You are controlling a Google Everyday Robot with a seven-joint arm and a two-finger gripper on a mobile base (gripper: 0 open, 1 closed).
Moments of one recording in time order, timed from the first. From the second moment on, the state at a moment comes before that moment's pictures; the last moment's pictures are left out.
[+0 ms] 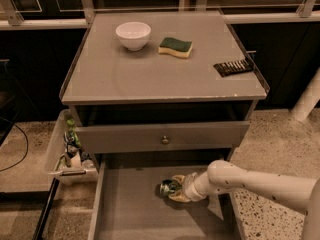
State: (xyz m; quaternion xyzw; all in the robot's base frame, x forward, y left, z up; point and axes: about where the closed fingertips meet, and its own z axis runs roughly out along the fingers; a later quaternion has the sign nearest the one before) arm 0.509 -0.081 0.383 -0.60 0.72 0.20 0.27
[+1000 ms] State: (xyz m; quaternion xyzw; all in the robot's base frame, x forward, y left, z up) arm 0.473 -0.084 0.520 -0.65 0.69 0.16 0.26
